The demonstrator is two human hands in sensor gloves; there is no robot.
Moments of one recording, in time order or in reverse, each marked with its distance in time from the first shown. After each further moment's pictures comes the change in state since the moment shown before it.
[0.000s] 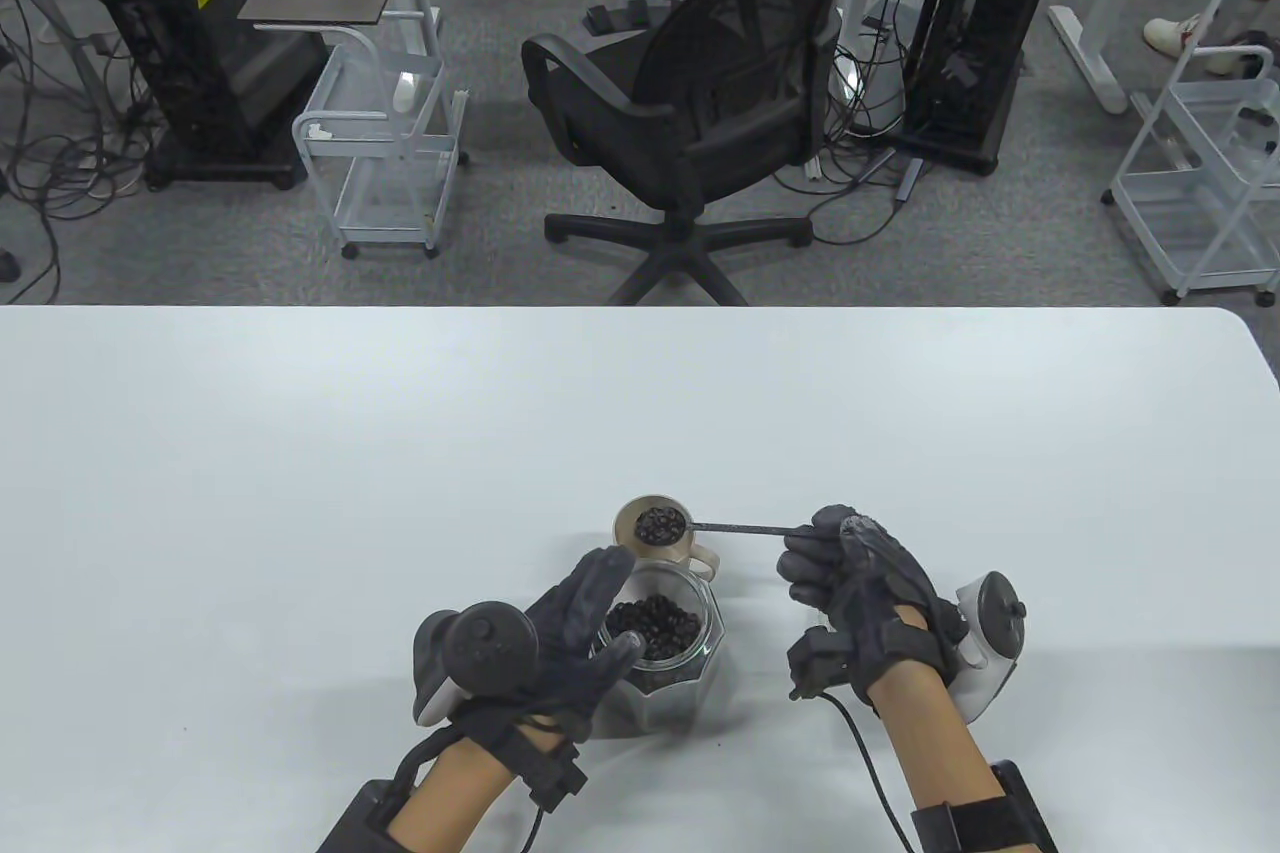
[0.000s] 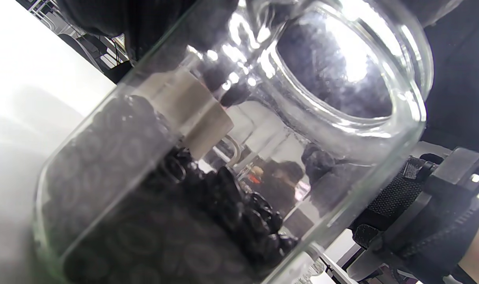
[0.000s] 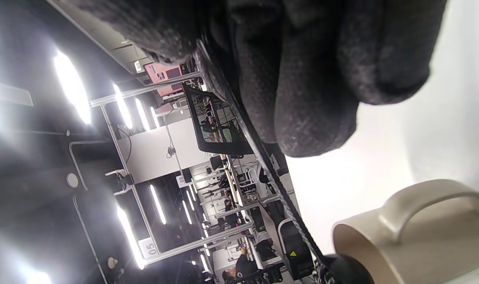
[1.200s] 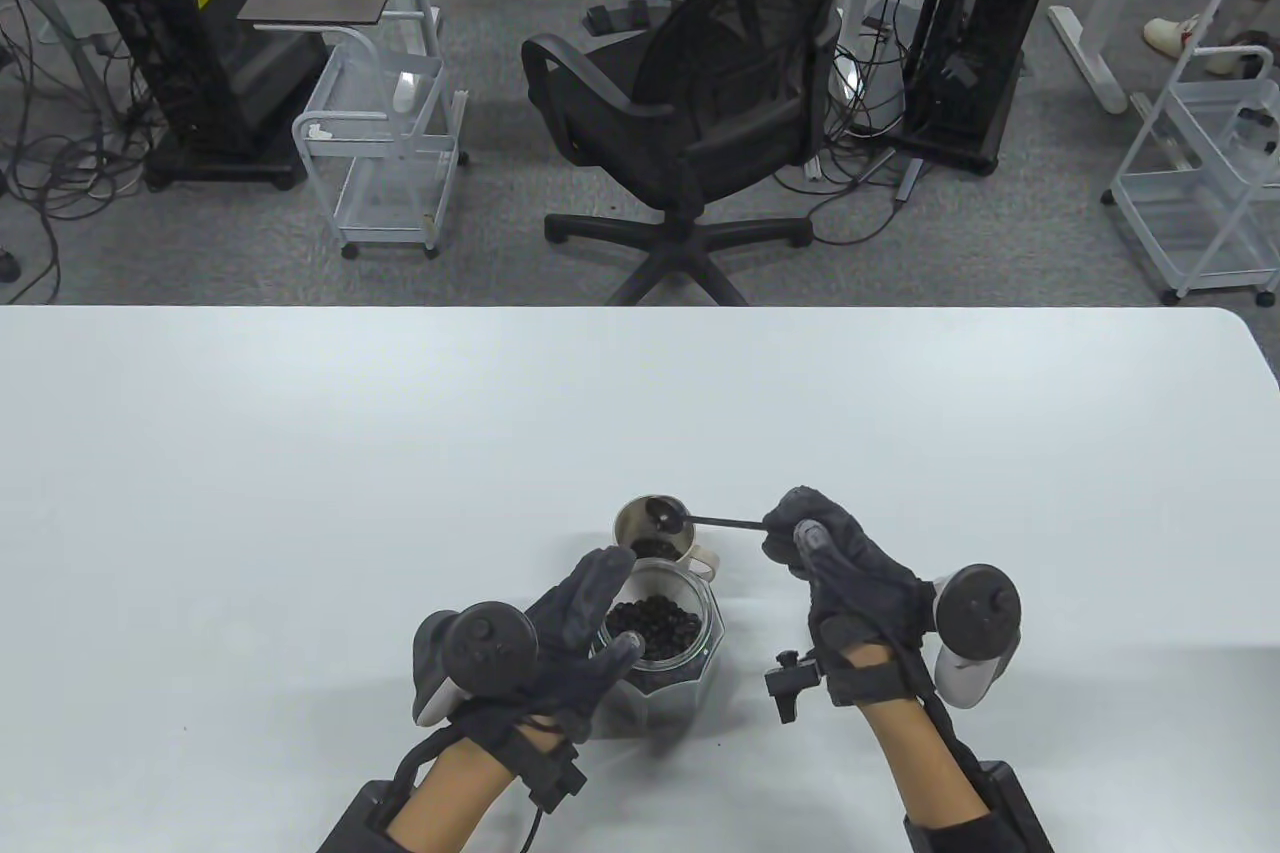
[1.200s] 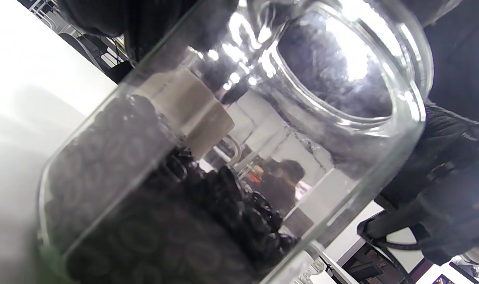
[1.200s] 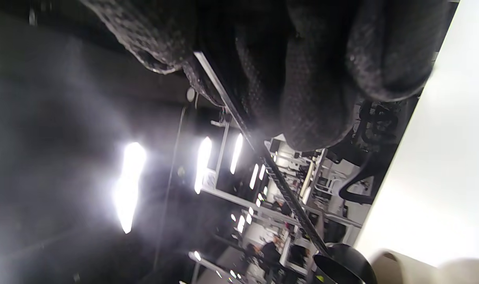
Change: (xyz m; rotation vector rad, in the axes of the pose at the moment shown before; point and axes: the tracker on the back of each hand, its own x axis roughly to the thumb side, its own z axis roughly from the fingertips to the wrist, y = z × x) left_hand -0.001 0.000 0.000 -0.002 0.001 0.002; right_hand 0.051 0.032 0.025 0.125 -0.551 0.365
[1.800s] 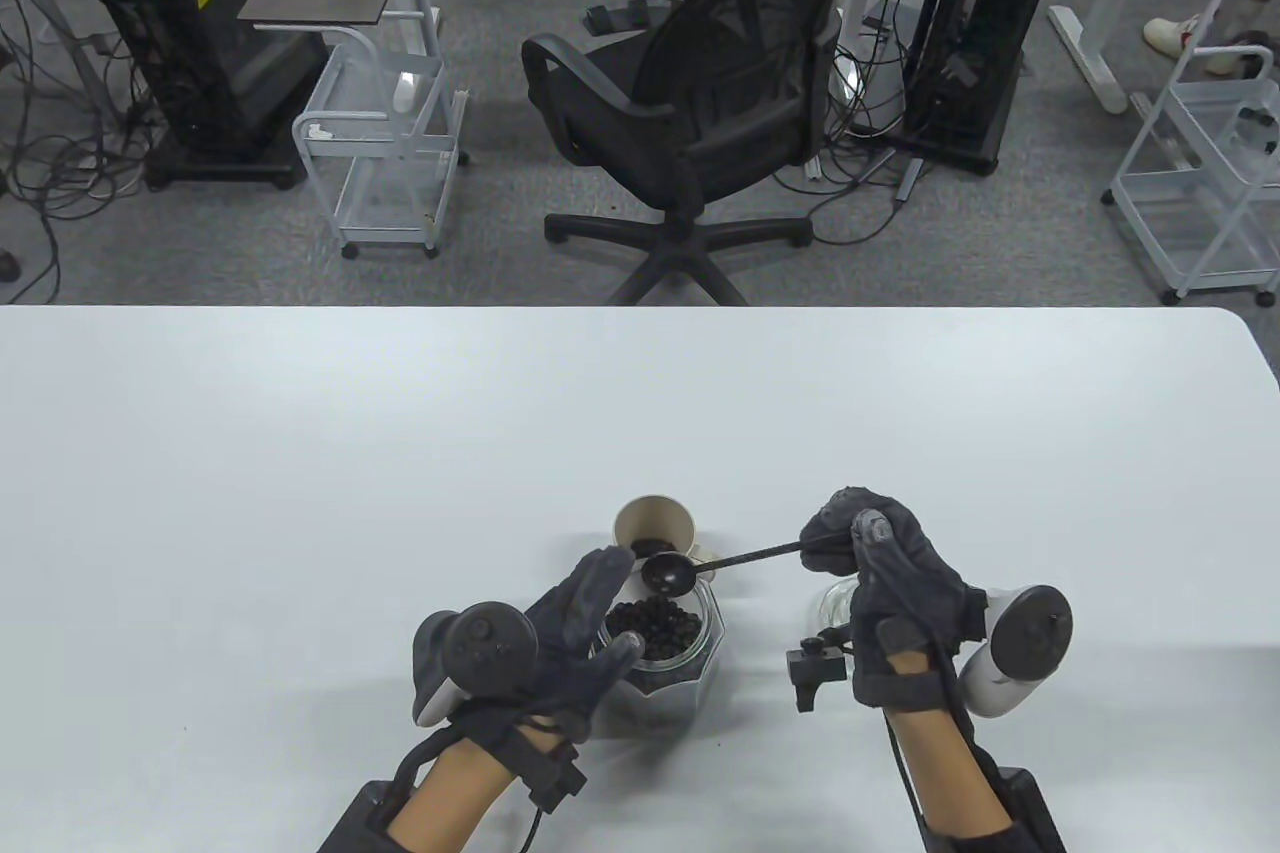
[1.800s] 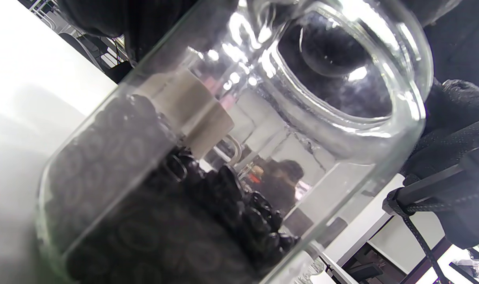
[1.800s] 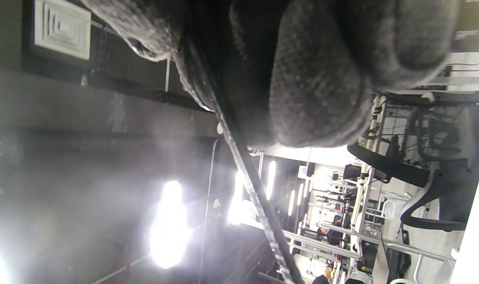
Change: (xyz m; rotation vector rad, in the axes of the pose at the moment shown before) left_hand 0.000 0.000 0.000 0.001 0.001 0.001; right_hand 0.028 -0.010 0.002 -0.064 -0.137 -0.066
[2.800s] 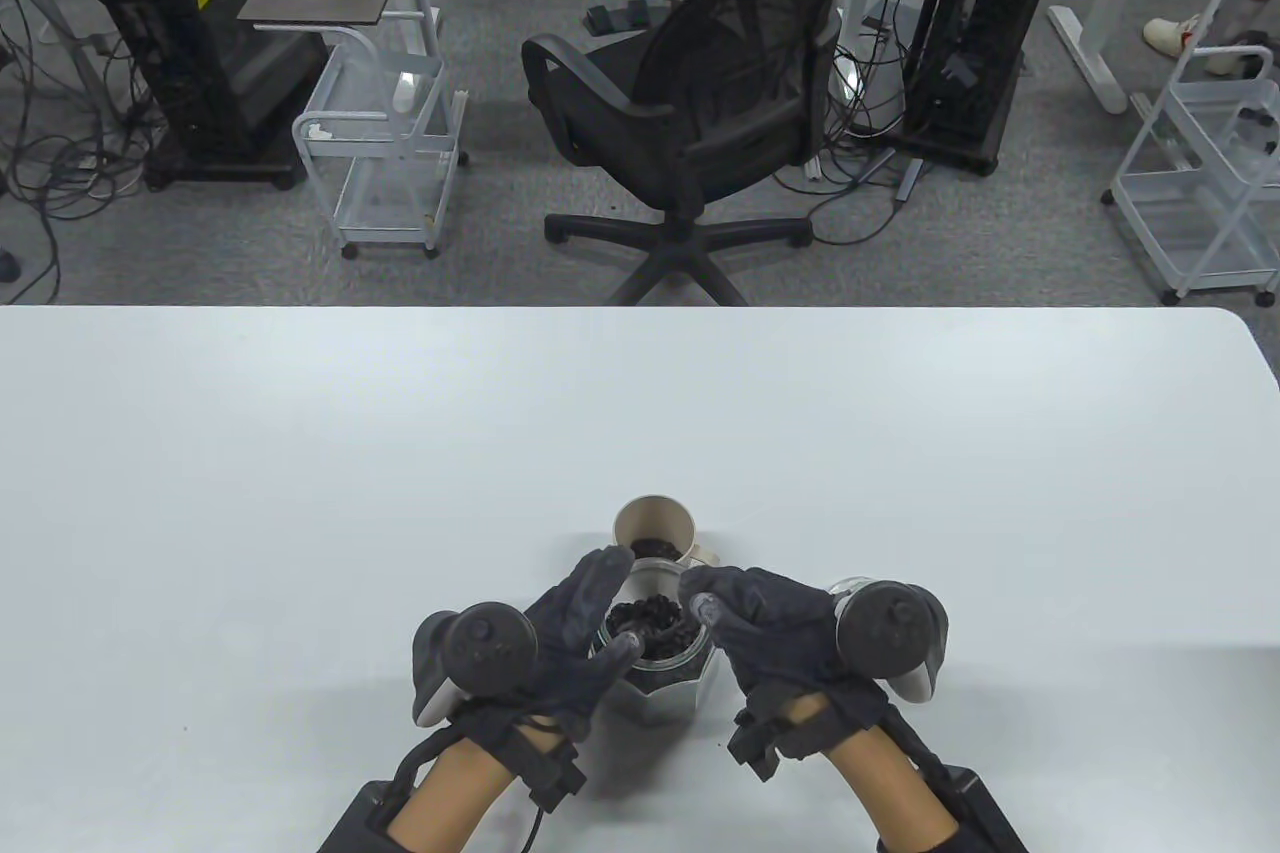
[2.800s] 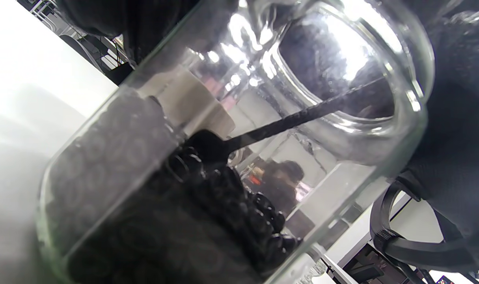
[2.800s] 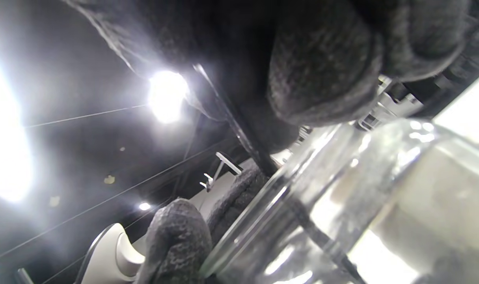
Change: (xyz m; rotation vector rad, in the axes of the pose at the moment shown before) left_hand 0.000 0.000 0.000 0.007 -0.001 -0.004; right_hand -0.011 0.073 0.023 0.531 -0.005 0.261
